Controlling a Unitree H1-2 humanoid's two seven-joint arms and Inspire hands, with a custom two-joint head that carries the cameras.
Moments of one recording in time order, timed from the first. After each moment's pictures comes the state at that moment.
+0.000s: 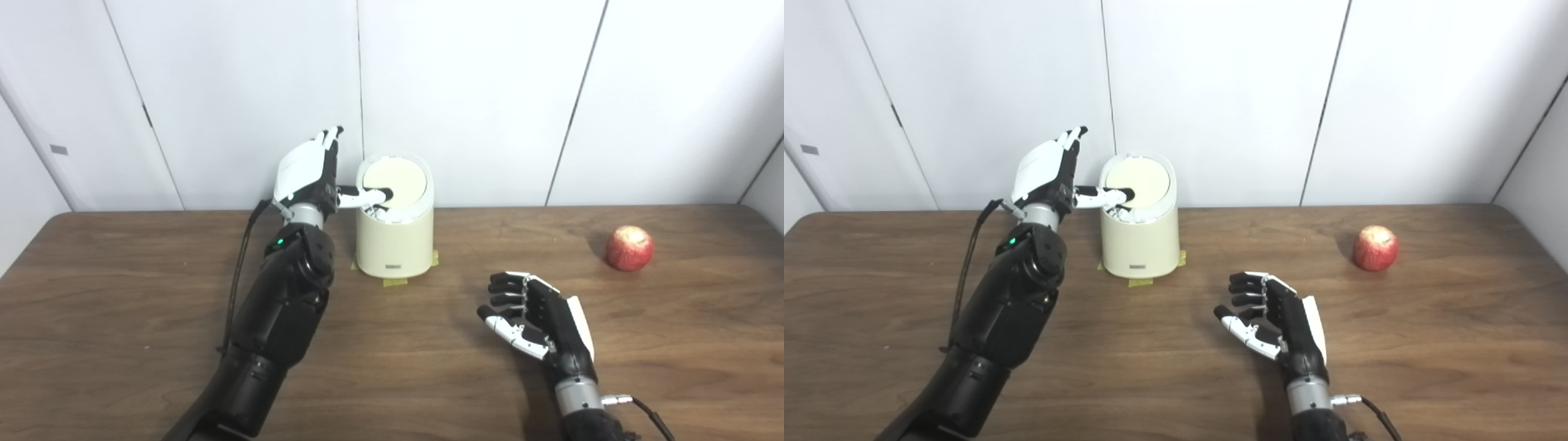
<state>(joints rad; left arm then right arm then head) -0.75 0.07 -0.23 0.34 0.79 0.47 0.01 -0.05 0.01 0.03 -0.08 -0.23 0.07 -0.11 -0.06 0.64</state>
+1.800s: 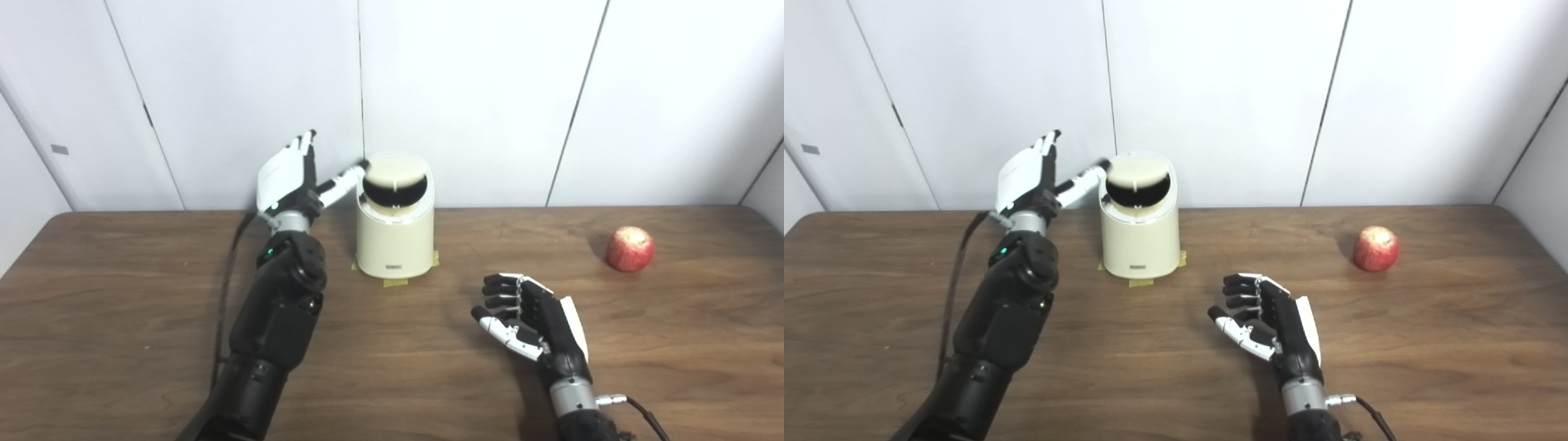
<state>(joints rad) -0.72 0.04 -0.10 0.35 0.69 0.38 0.12 -0.05 0.01 0.04 -0.08 -0.25 0.07 -0.11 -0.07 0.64</state>
